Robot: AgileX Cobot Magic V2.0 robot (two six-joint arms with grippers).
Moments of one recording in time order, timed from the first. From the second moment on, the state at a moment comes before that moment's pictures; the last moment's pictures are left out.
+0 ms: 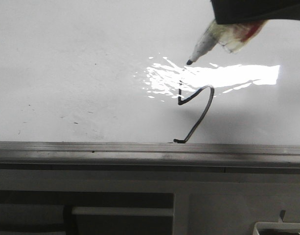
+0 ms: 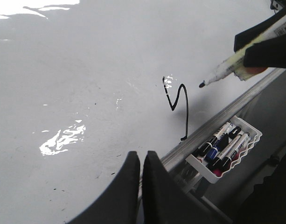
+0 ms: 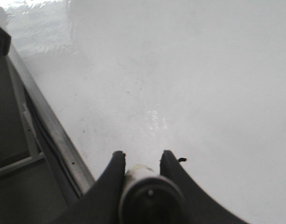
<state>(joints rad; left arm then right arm) -0.39 0.68 -0.46 -1.22 0.52 1.22 0.62 0.87 -0.51 1.59 0.08 -1.81</state>
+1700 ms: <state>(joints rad) -0.39 0.68 -0.46 -1.23 0.54 1.22 0.62 1.05 -0.60 1.58 -0.02 -1.81</state>
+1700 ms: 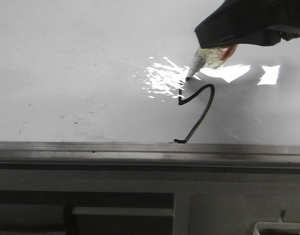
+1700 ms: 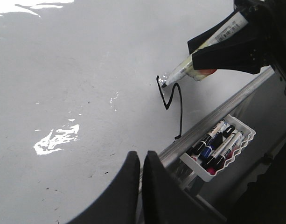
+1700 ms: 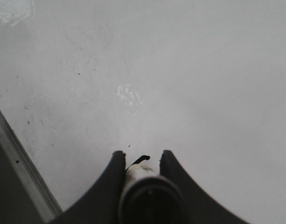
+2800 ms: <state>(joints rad) -0.39 0.68 -0.46 -1.23 0.54 1.22 0.63 1.08 -0.60 1.58 -0.02 -1.81</state>
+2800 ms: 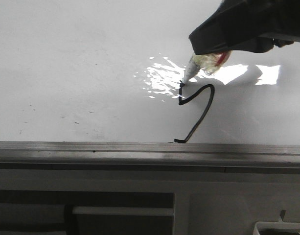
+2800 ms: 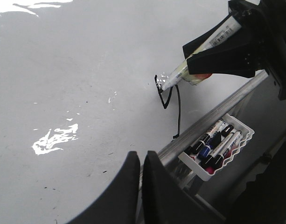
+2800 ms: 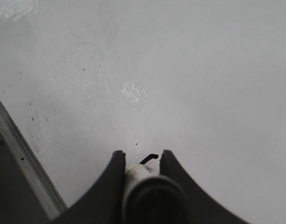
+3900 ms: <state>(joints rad) -0.39 0.68 -0.46 -1.23 0.54 1.22 0.64 1.04 -0.60 1.83 -0.20 -2.05</state>
